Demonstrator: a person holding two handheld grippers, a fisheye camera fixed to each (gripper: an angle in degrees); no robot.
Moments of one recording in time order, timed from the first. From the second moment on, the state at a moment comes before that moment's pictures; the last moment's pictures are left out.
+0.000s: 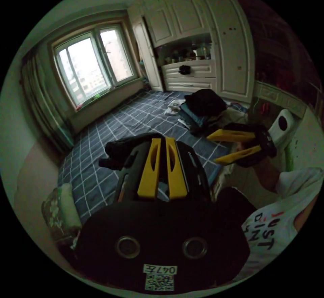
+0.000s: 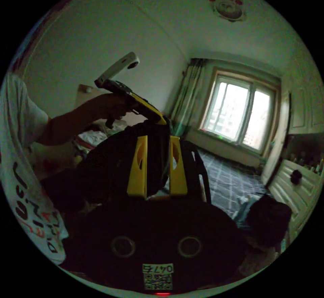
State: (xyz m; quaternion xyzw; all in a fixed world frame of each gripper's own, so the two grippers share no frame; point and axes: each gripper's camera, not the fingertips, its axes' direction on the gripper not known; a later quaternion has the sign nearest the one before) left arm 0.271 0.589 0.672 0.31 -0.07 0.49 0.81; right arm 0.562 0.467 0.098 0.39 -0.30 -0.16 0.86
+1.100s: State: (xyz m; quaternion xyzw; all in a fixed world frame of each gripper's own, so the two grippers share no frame) left arm 0.010 0.514 0.503 0.30 -0.02 0.49 0.82; right arm 0.376 0.404 0.166 0.24 -0.35 -0.18 0.89
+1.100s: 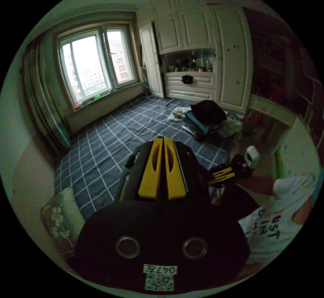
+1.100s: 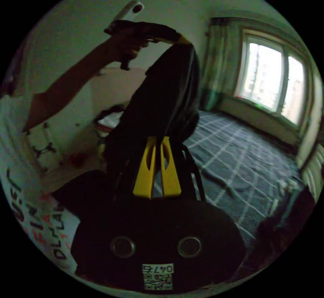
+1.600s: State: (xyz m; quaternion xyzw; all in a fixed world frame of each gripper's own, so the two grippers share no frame) left arm -0.210 0.492 0.612 0.17 -0.02 0.34 0.93; right arm 0.270 0.460 0.195 0.14 -0.45 -0.29 0.83
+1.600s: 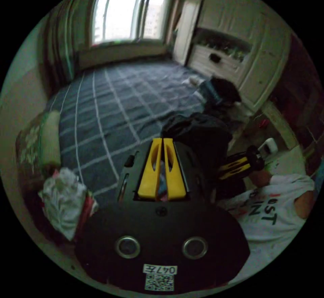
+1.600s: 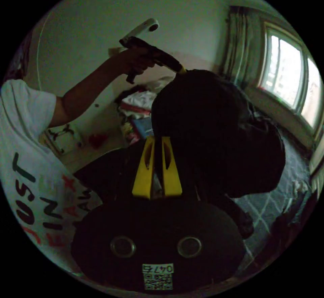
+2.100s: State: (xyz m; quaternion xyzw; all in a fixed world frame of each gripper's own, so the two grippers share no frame) left arm -0.358 0.487 0.681 0.18 -0.19 0.22 0.94; right arm 0.284 0.474 0.277 0.03 -0.43 -0.19 0.88
